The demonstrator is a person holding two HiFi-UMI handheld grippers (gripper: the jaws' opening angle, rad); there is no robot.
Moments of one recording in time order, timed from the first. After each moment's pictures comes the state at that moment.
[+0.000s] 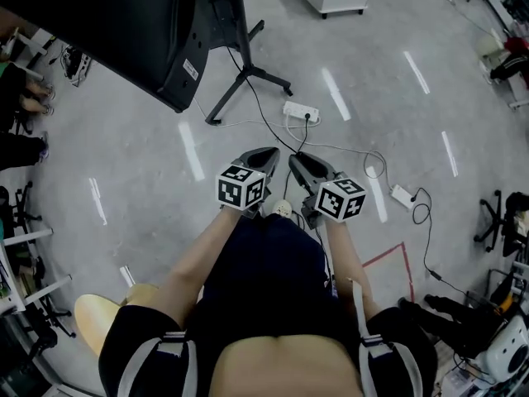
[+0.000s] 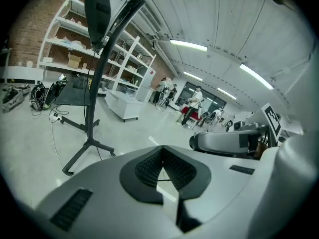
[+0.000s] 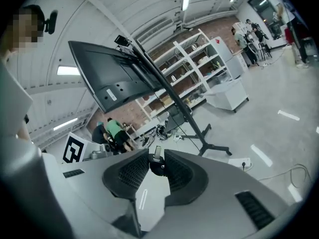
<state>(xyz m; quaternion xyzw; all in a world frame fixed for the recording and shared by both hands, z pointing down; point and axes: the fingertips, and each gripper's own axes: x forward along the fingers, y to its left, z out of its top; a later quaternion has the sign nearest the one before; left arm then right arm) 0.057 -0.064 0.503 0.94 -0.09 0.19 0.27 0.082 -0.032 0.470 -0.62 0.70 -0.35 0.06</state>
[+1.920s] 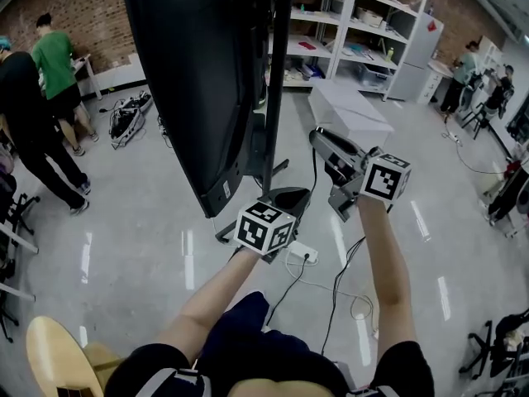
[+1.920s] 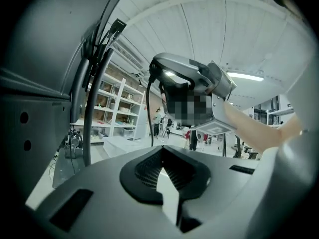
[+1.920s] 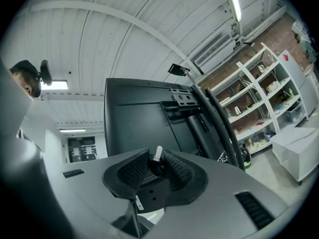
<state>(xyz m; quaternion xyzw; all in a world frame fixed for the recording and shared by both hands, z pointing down) 0.152 -0.187 0.247 0.98 -0.13 0.04 0.12 0.145 -0.241 0.097 -0.43 0.89 -0.12 0.11</state>
